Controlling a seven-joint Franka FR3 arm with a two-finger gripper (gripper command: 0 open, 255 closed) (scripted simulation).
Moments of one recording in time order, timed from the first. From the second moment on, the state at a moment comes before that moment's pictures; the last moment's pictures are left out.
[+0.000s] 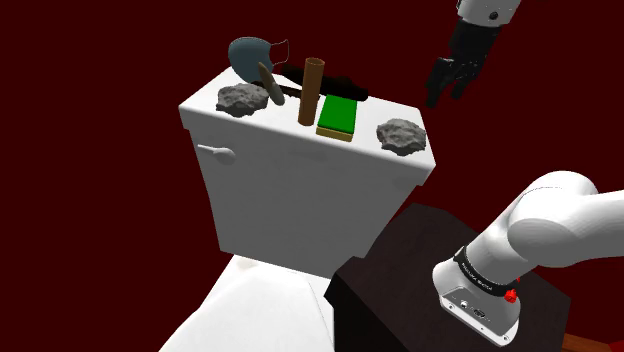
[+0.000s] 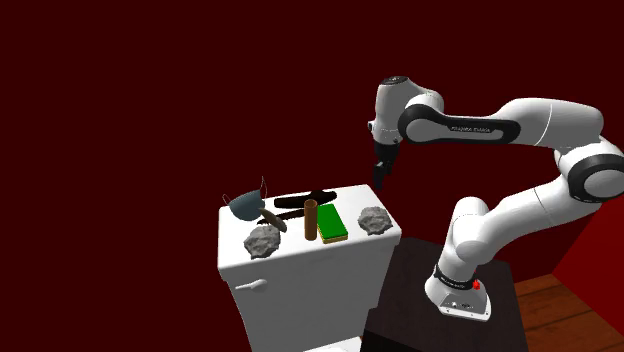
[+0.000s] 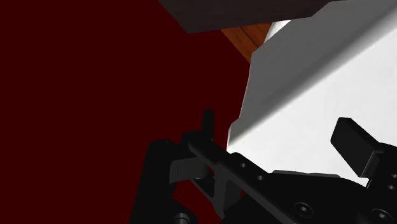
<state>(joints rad) -0.02 -0.80 -0.01 -2.40 -0.08 1.56 0.14</state>
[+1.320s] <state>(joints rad) 0.39 -0.34 -0.11 -2.03 -0.11 1.83 -0.42</state>
